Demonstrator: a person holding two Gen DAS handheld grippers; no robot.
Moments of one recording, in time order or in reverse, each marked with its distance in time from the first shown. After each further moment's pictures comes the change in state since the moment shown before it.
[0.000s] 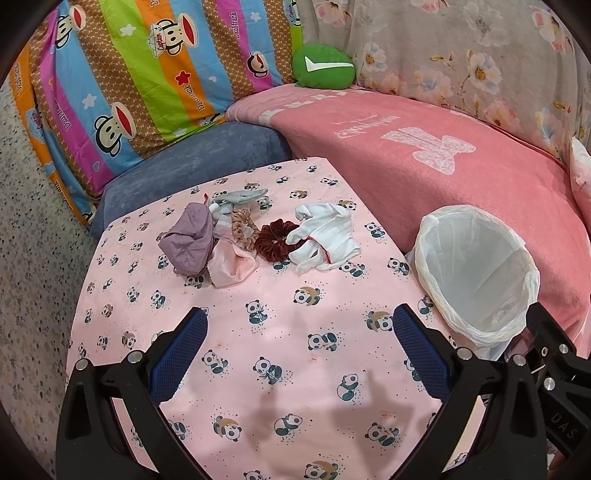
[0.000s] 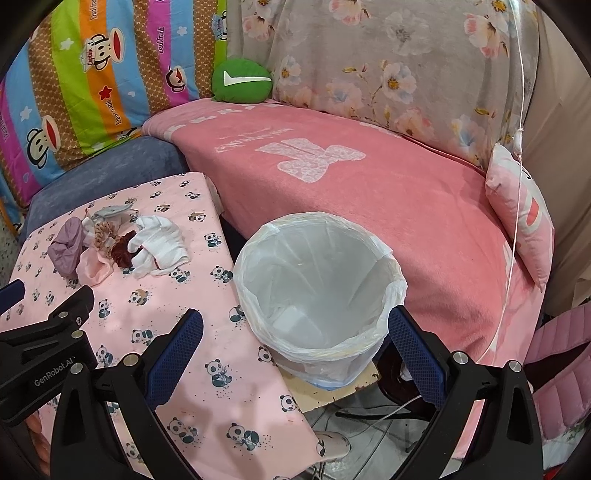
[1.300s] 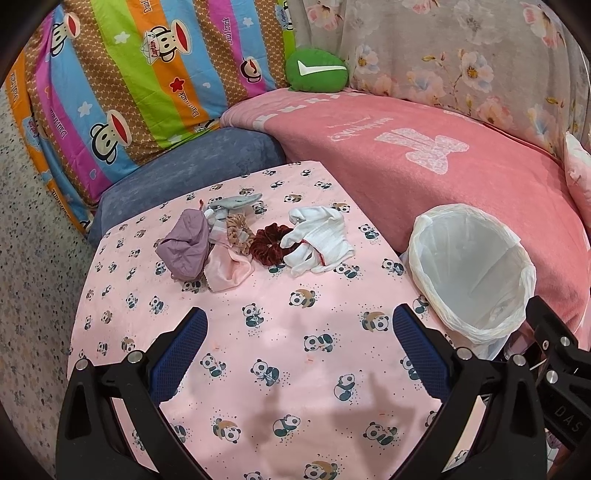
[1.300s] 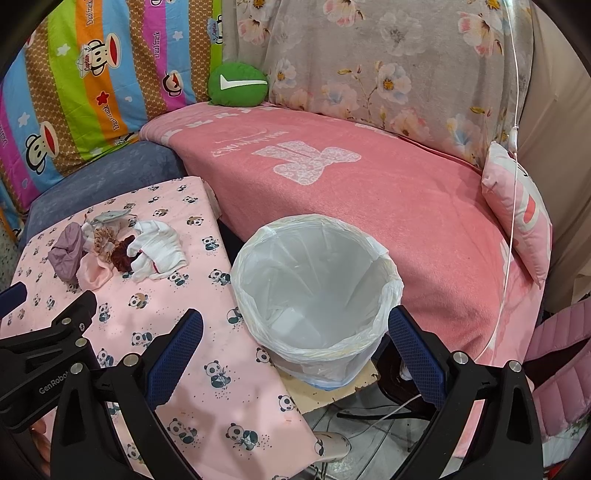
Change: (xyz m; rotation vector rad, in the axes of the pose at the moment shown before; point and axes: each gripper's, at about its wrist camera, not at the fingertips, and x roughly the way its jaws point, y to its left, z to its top) left arm -0.008 -0.007 0.002 0.025 -0.014 -0.009; right arm -0.004 -0.006 0.001 0.015 -0.007 -0.003
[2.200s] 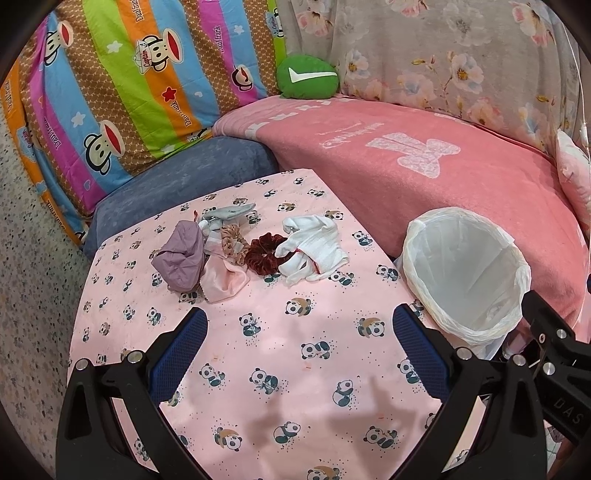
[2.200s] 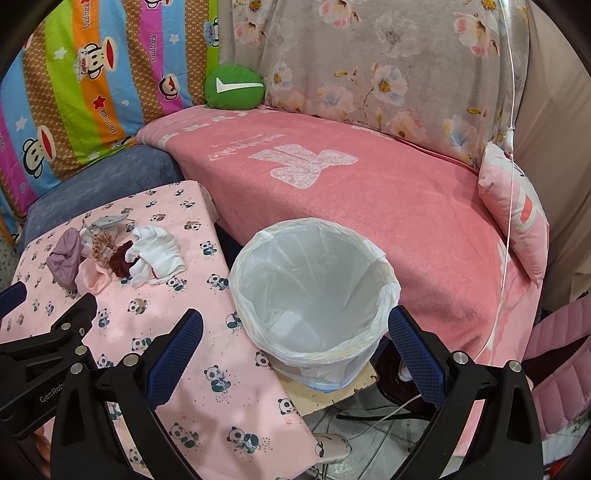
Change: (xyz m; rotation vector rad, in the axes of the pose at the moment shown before) left arm 0.000 0.000 0.001 0.026 -0.031 -0.025; right arm -0.002 0.000 0.004 0.013 -0.009 -0.009
